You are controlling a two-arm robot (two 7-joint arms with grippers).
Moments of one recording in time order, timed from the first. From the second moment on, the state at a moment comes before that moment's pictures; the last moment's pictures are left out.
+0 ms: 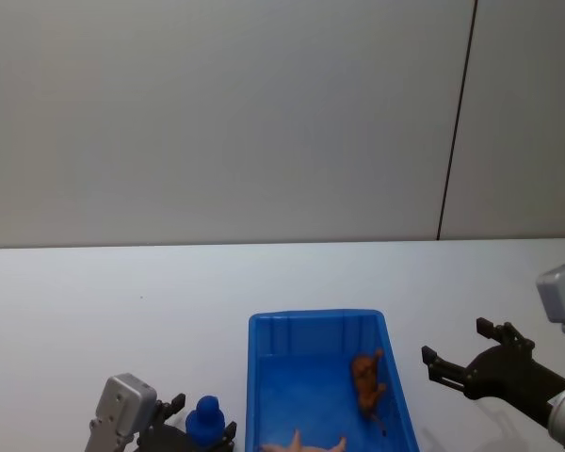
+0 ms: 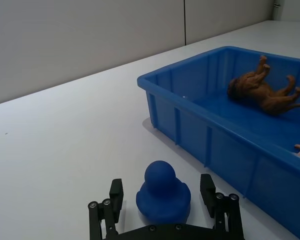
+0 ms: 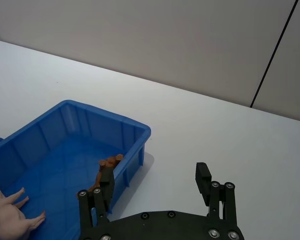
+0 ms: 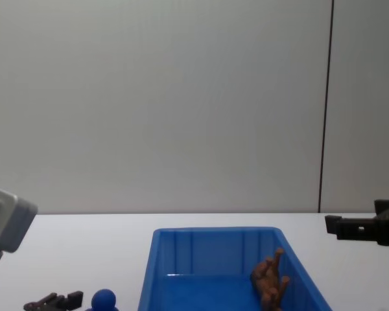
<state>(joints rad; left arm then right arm) -0.15 0.45 0.41 -1.33 -0.36 -0.09 -0.24 0.11 0.36 -0.21 -1.68 0.27 0.32 0.30</state>
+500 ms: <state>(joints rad) -0.17 0.44 0.41 -1.31 -0.36 -0.08 -0.26 0.11 0.36 -0.21 -1.68 0.27 0.32 0.30</state>
